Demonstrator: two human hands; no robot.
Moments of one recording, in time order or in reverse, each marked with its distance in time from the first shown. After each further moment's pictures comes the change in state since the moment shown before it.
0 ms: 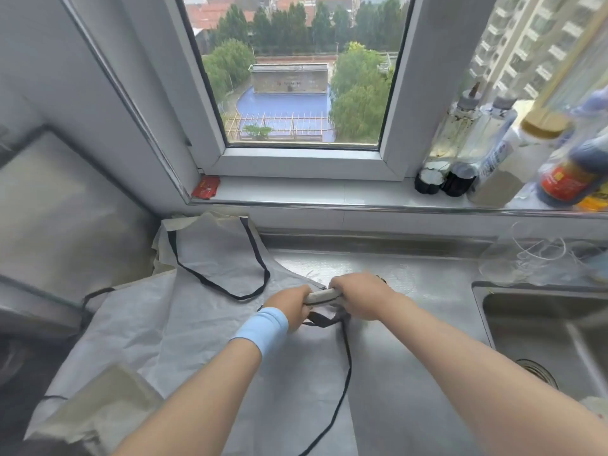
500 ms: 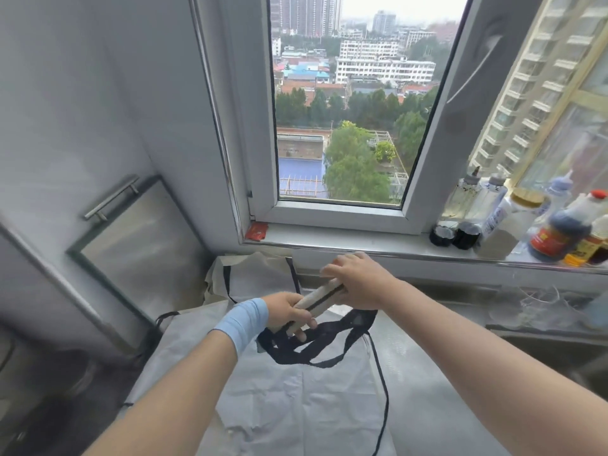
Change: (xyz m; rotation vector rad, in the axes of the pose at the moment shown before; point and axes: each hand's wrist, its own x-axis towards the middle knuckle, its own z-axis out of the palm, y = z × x) left_hand -0.105 -0.077 -0.124 -0.744 -0.272 0.062; right_hand 0.008 -0.122 -0.119 -0.302 0.245 -0.147
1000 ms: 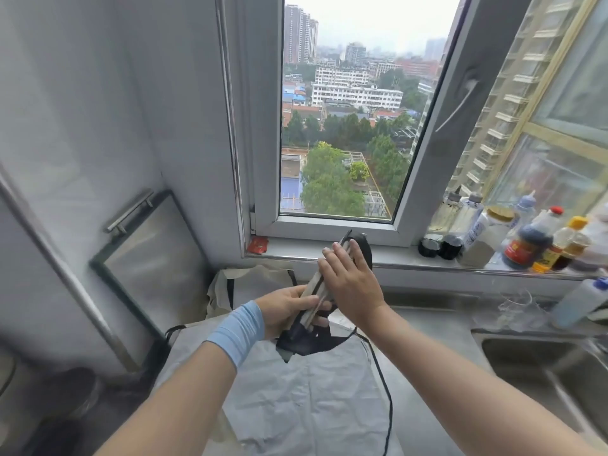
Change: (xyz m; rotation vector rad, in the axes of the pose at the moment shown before) left_hand -0.048 0.006 -0.018 -0.553 -0.179 0.223; right_hand 0.006 -0.065 -0.001 -0.452 0.660 0.096
